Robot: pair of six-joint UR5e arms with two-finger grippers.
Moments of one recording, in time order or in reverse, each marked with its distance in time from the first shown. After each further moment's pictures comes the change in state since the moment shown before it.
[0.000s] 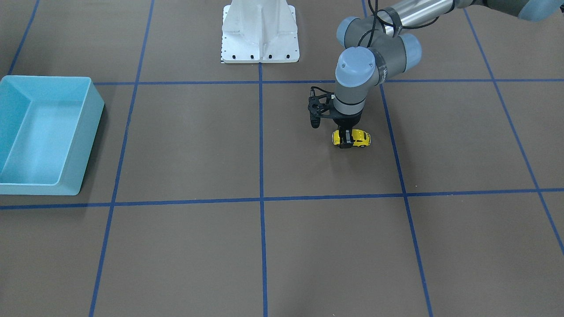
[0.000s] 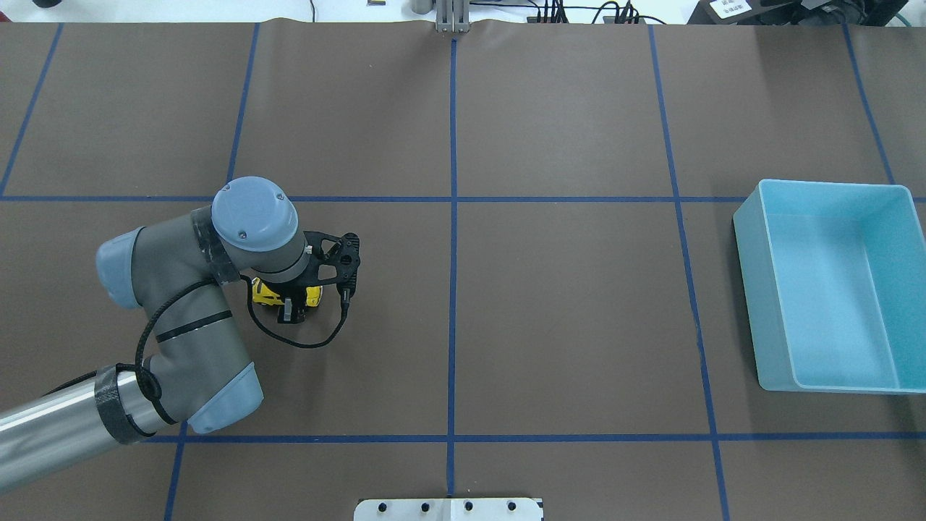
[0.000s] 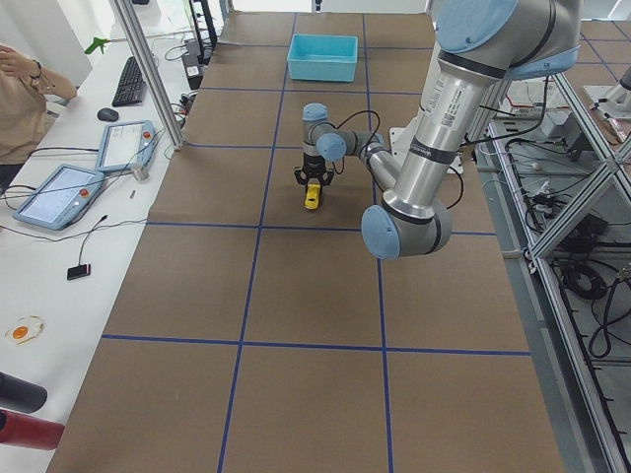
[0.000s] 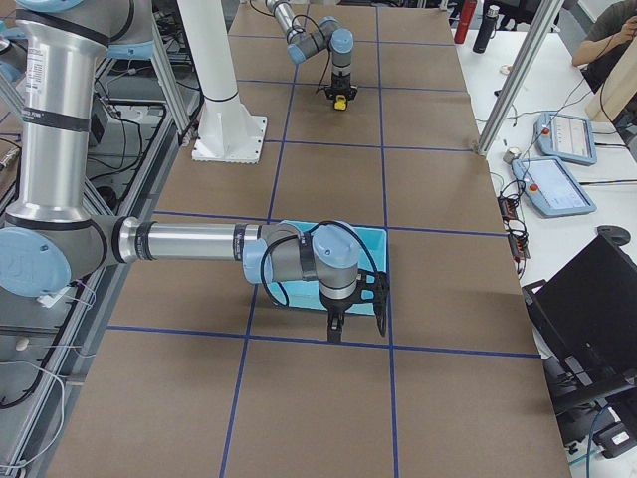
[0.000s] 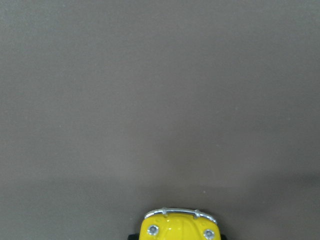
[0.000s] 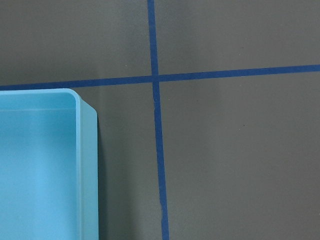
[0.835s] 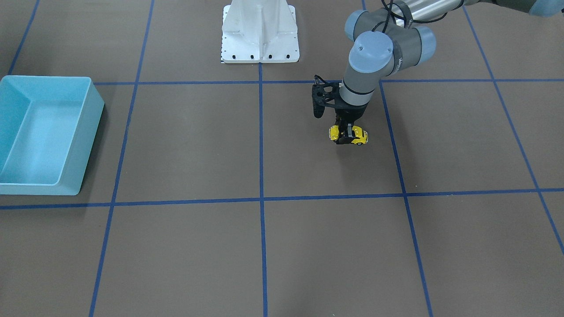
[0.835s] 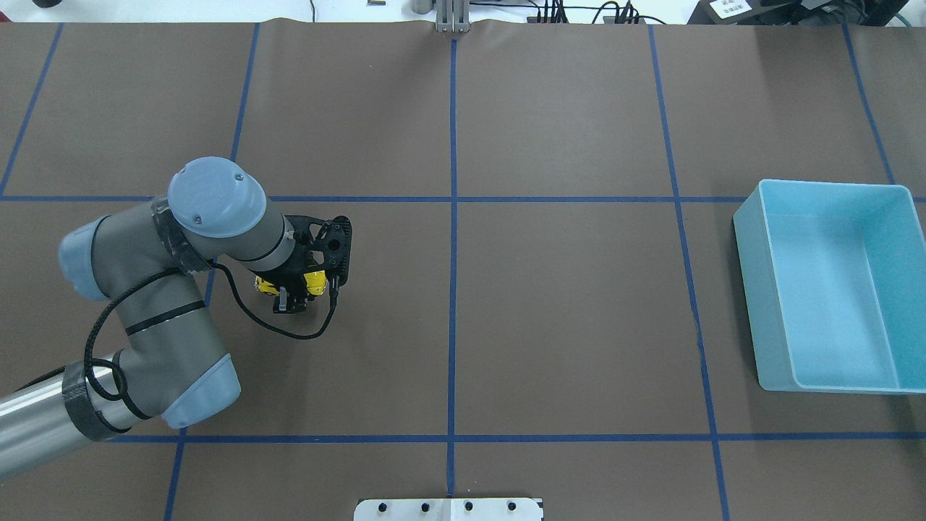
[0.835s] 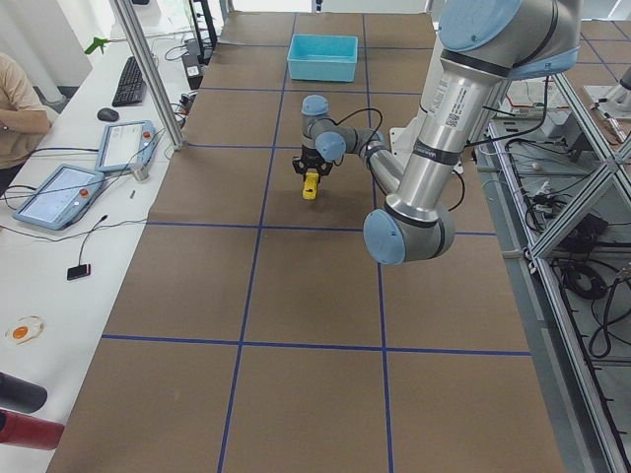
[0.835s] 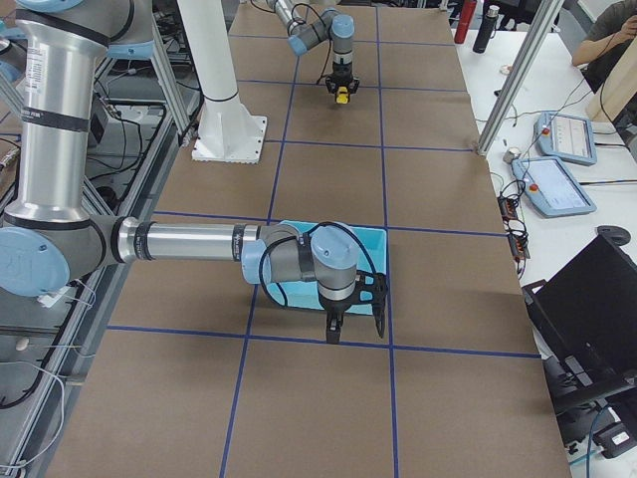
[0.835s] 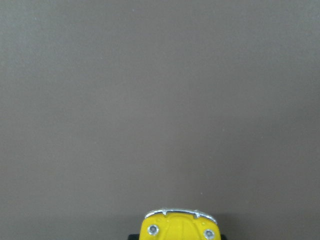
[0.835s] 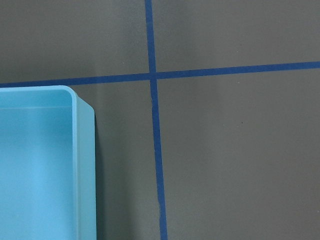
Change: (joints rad) left arm -0.032 0.040 -0.058 -0.129 -0.041 -0.004; right arm 0.001 -0.005 0.000 0.001 -0.005 -0.001
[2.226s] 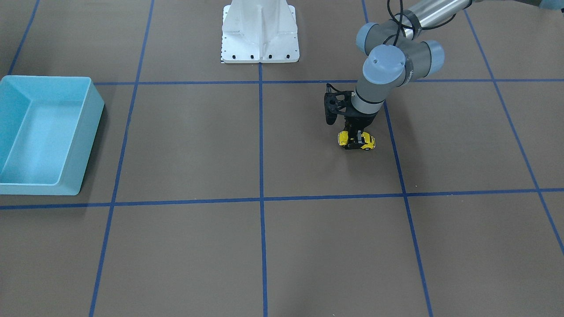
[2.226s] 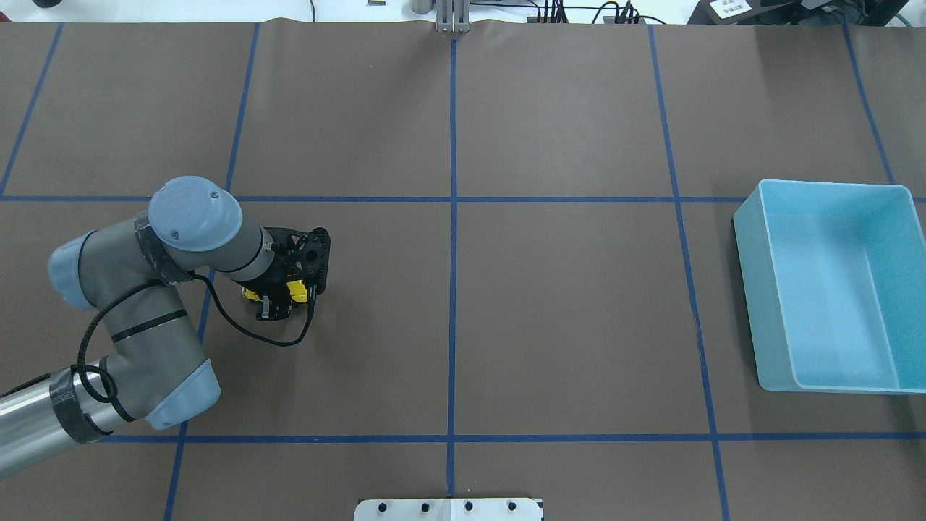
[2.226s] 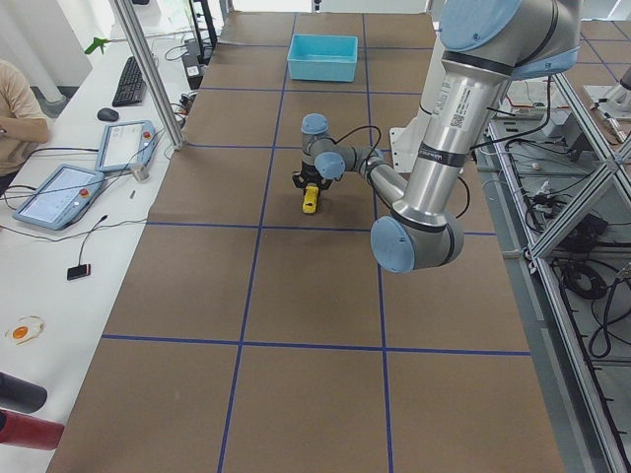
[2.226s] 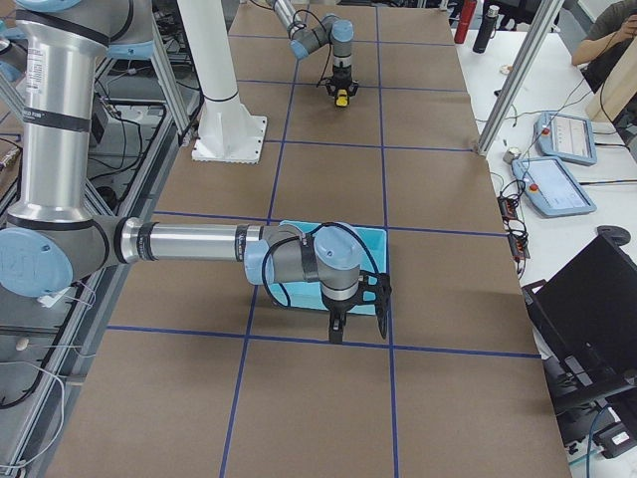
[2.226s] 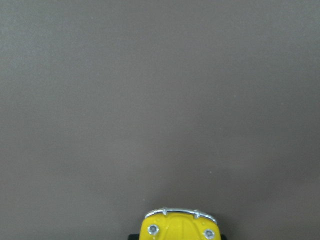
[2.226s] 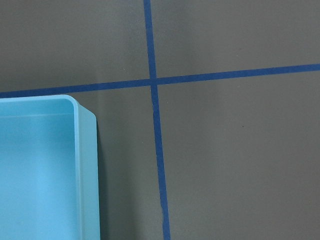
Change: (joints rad) left arm -0.001 0.063 0.059 -0.108 -0.014 -0.002; right arm 0.007 0.017 -0.012 0.000 0.013 0.016
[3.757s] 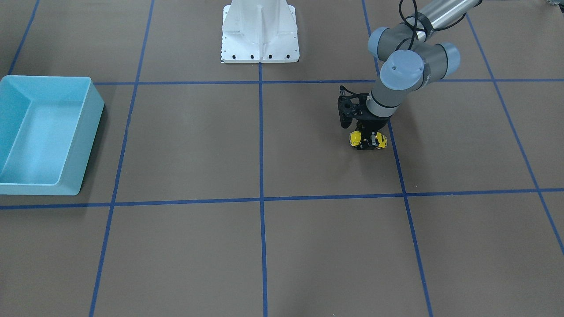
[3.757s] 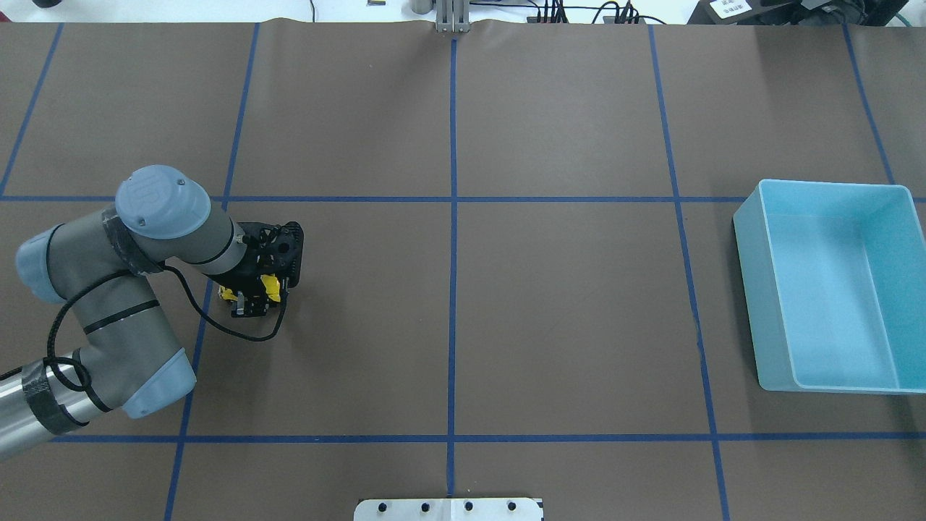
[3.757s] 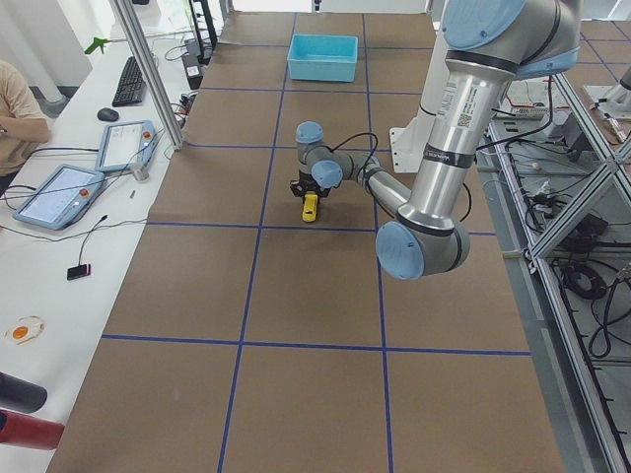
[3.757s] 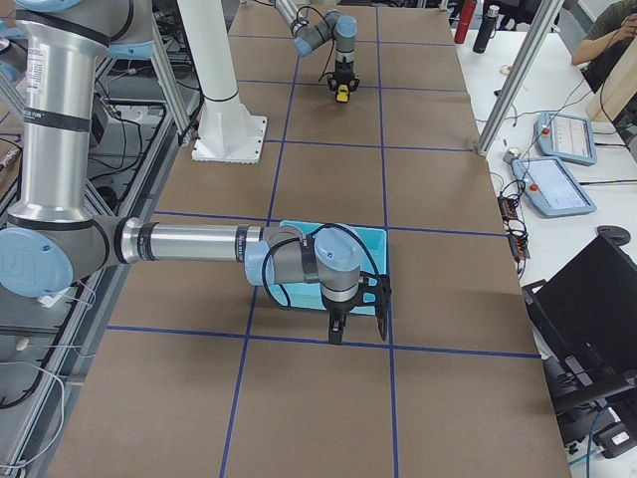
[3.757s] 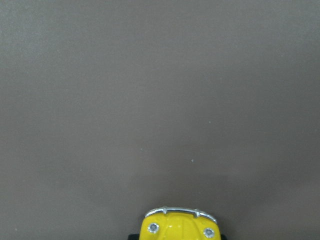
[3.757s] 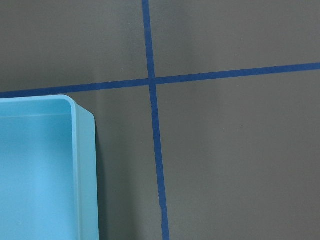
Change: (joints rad) left arm -0.042 0.050 0.000 -0.025 -0.064 0.008; right arm 0.000 0.000 -0.005 -0.001 0.000 0.000
